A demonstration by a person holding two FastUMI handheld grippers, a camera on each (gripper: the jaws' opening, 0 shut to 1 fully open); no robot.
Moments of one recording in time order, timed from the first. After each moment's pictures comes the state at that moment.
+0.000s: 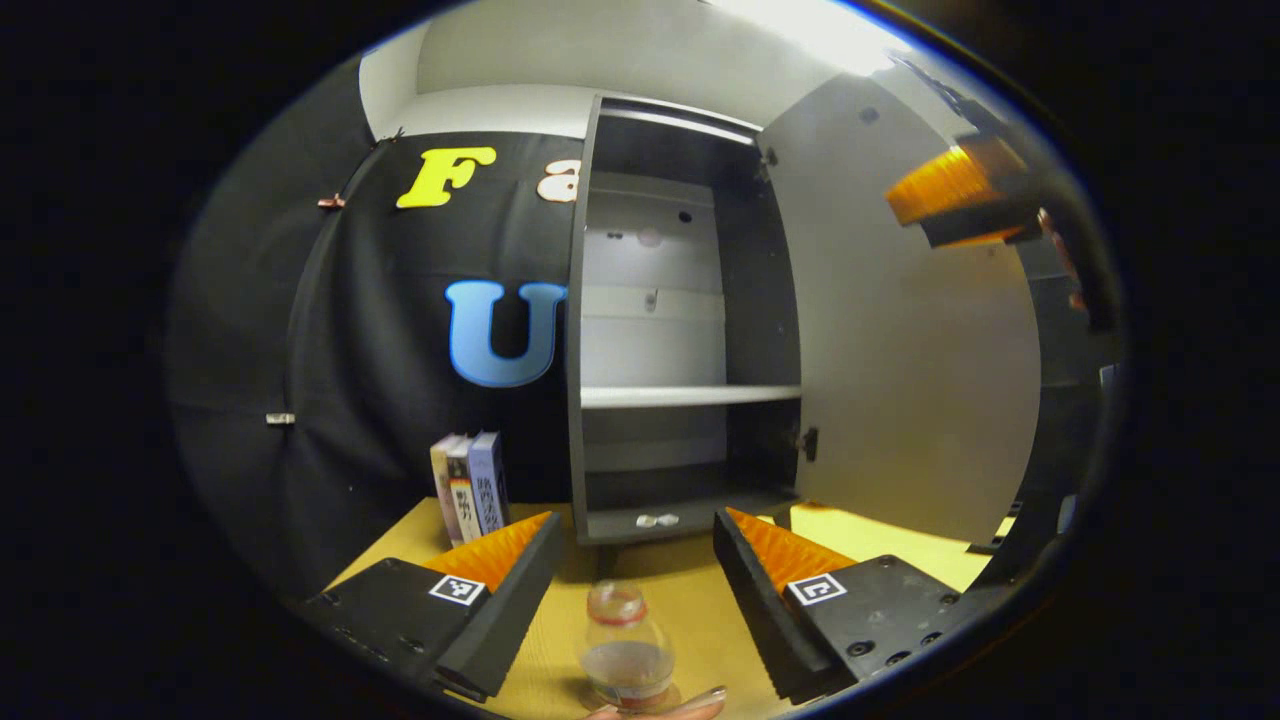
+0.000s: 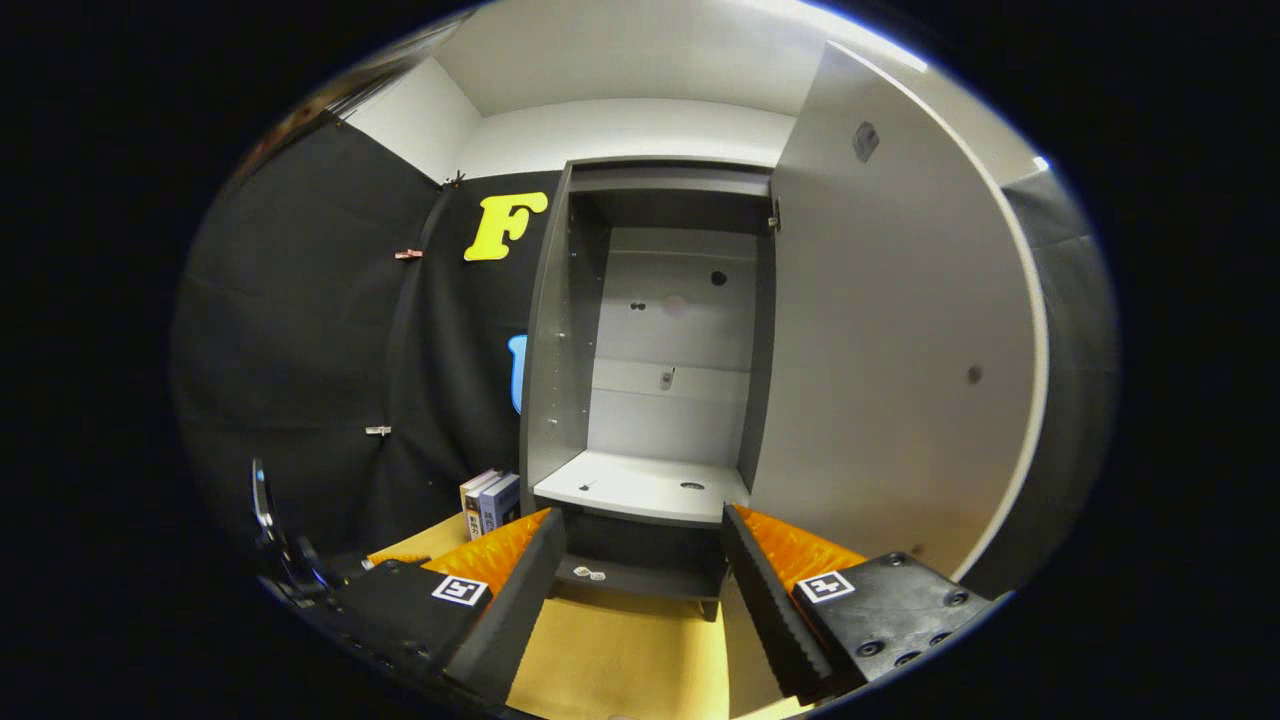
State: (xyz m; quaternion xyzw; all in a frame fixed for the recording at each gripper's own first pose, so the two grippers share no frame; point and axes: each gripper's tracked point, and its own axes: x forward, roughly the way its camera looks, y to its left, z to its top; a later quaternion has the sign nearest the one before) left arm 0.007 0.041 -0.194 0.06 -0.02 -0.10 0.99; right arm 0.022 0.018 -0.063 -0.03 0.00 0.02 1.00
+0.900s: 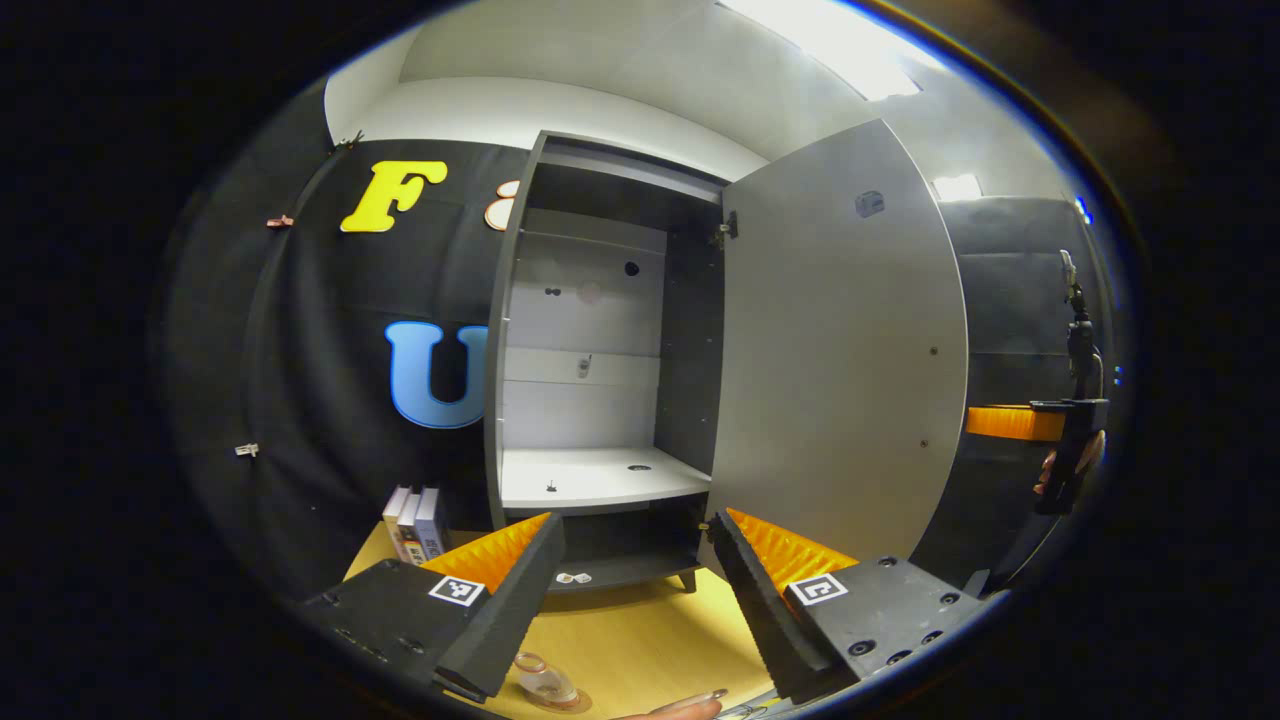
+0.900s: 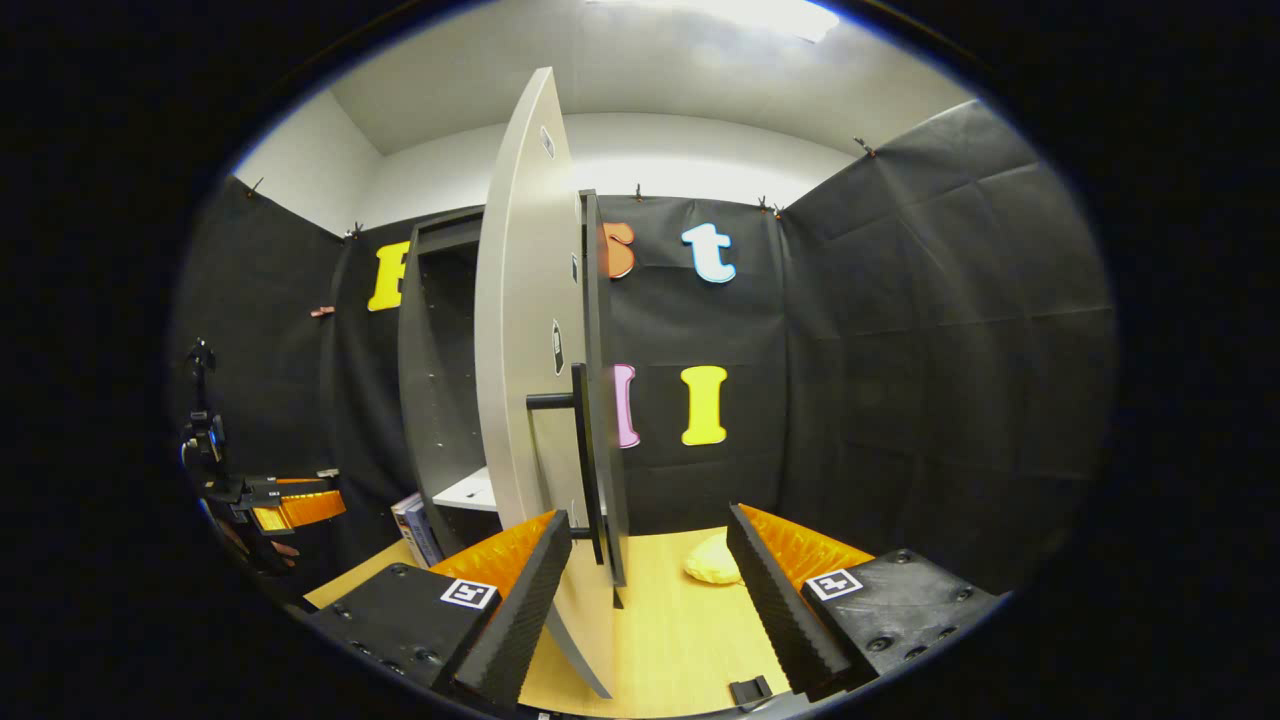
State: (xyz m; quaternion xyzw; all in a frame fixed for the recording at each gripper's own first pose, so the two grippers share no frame) left arm -0.028 -0.032 -0.061 0.02 0.02 -0.12 0.99; right arm -0.041 -0.172 -0.045 0.07 -0.01 -0.04 1.00
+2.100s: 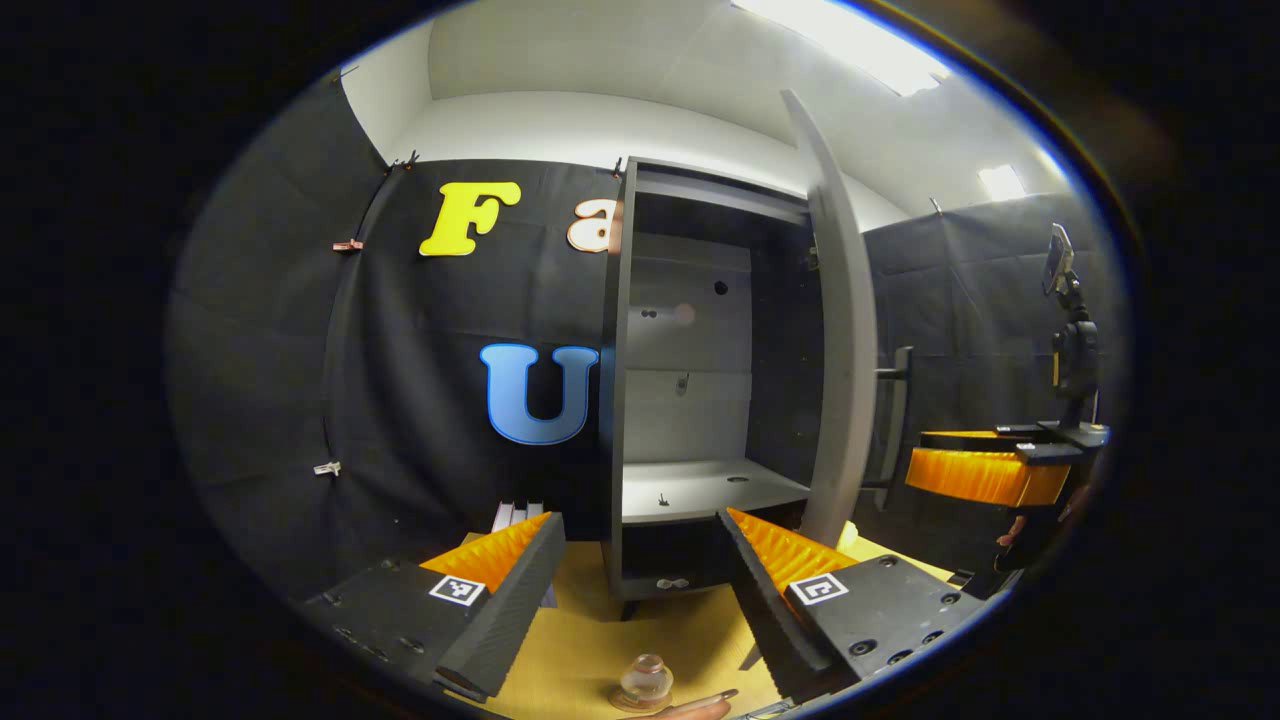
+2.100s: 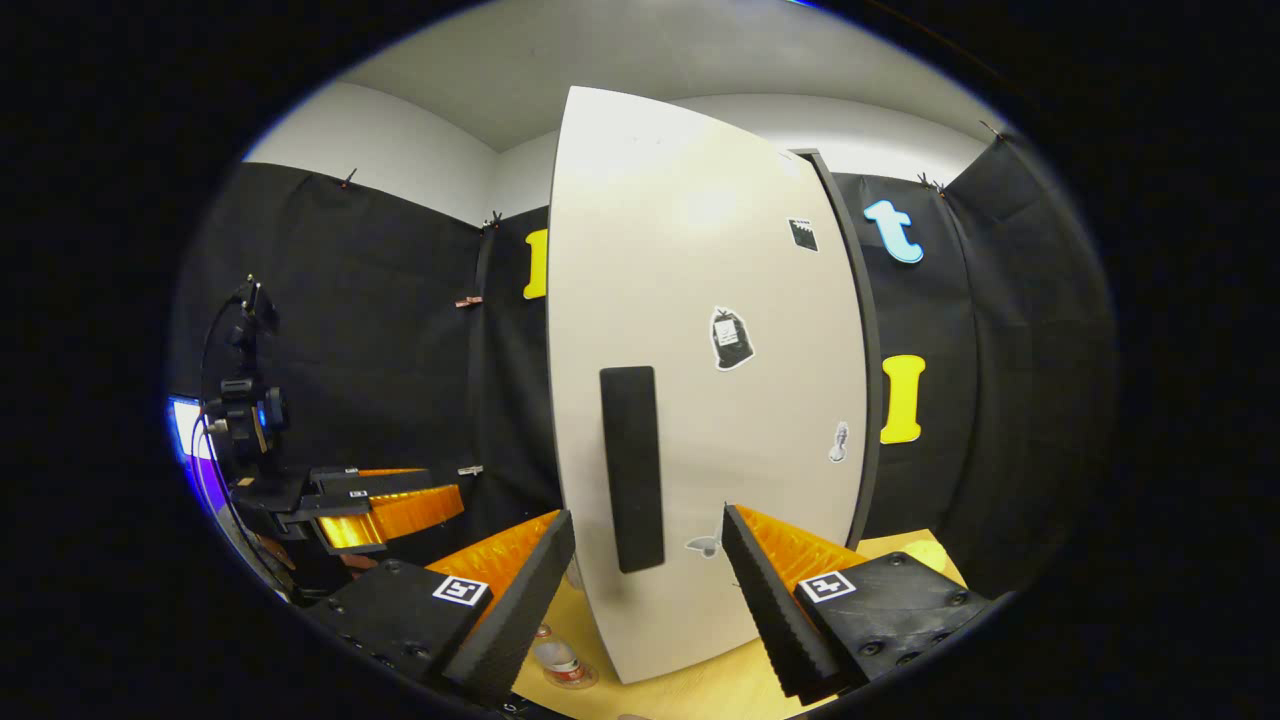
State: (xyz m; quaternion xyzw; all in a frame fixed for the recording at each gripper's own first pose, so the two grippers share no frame) left arm -0.031 0.072 -0.017 0.02 0.00 -0.04 1.00; right arm 0.029 0.054 -0.042 0.06 0.00 0.14 0.99
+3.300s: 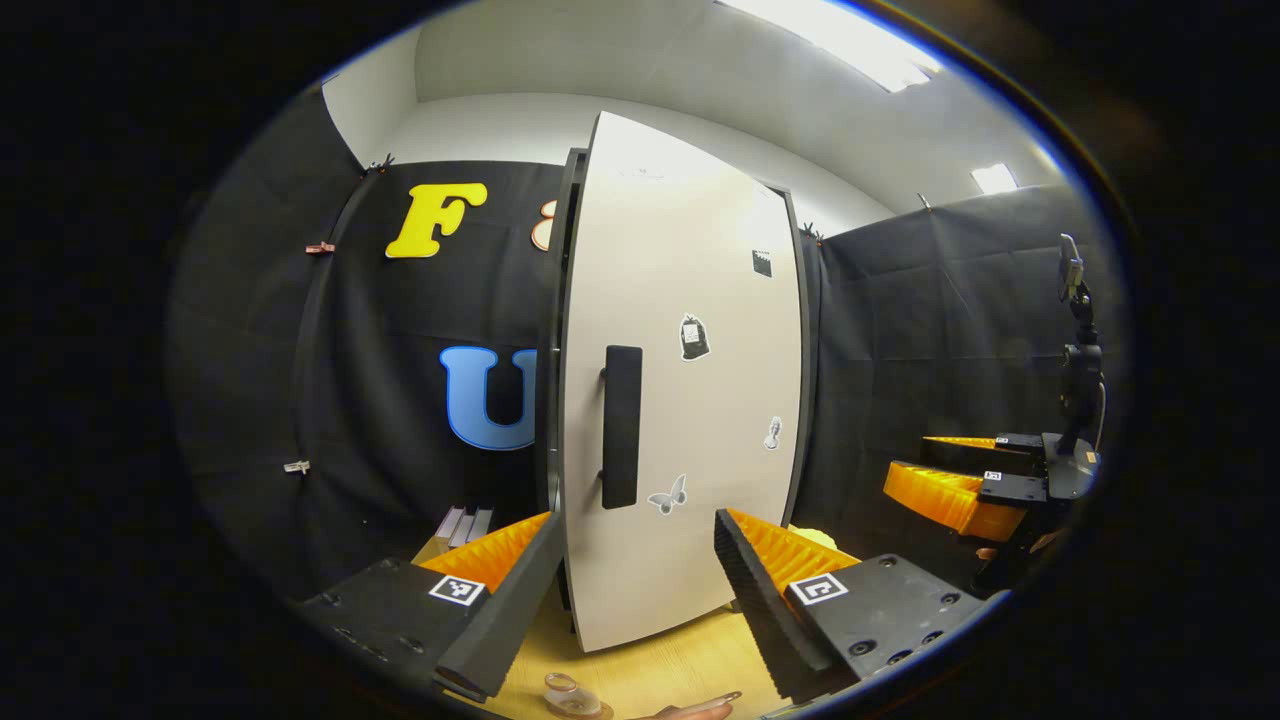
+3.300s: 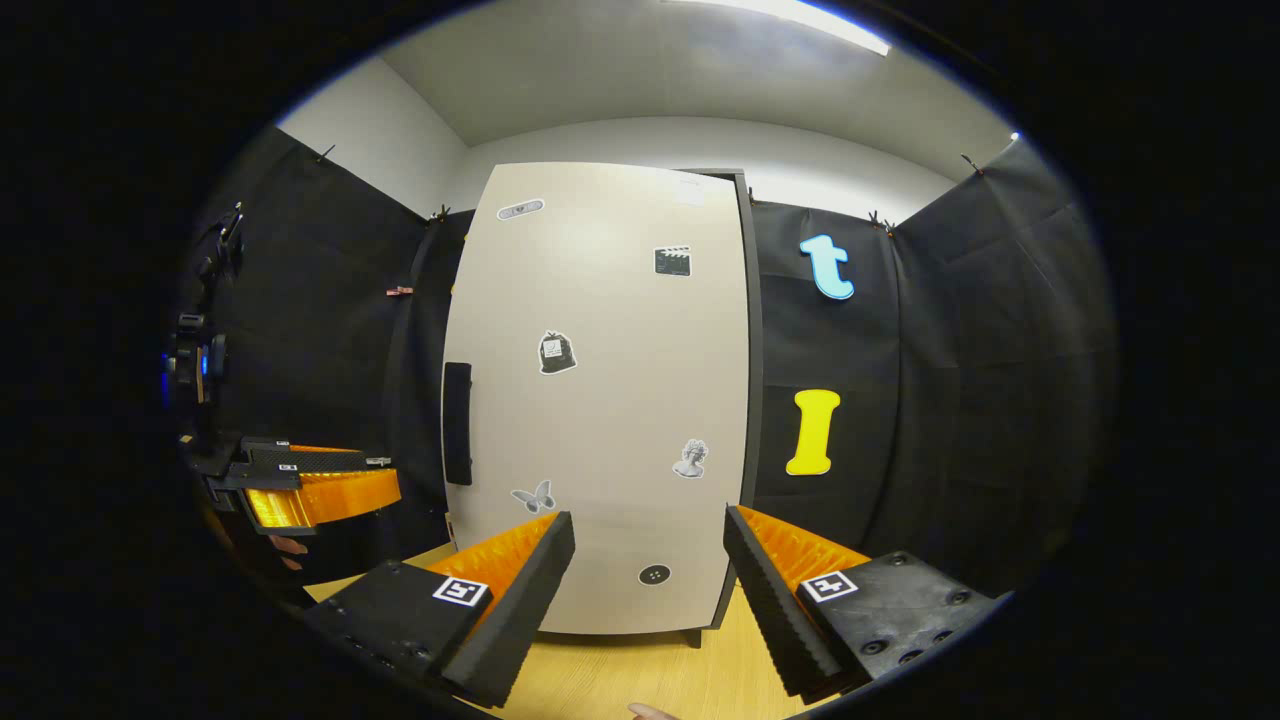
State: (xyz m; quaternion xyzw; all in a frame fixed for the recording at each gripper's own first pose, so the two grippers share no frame) left arm 0.009 -0.025 -0.027 0.03 -0.01 -0.04 1.00; right arm 0.056 -0.045 -0.040 0.01 -0.03 0.06 1.00
